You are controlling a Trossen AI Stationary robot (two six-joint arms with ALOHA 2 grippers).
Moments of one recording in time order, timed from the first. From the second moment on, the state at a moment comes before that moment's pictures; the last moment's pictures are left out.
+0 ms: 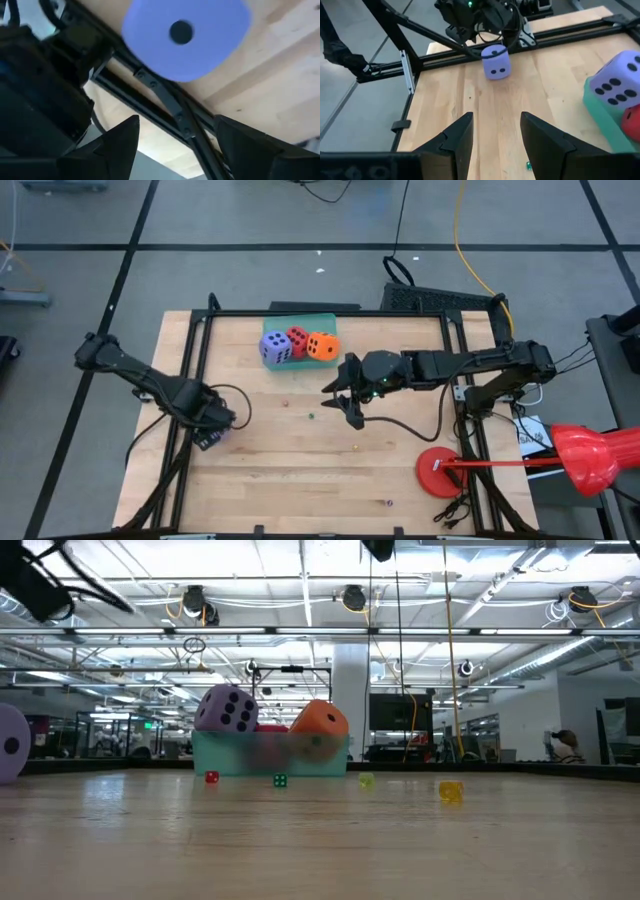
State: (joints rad) left arm -0.43 1.15 0.90 -1.57 0.32 -1.18; right arm 0.11 1.48 1.37 -0.34 -0.03 0.27
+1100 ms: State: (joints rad) left arm -0.54 1.46 0.77 -1.34 0.27 -1.23; right arm 0.14 1.48 1.34 -0.21 -0.03 0.31
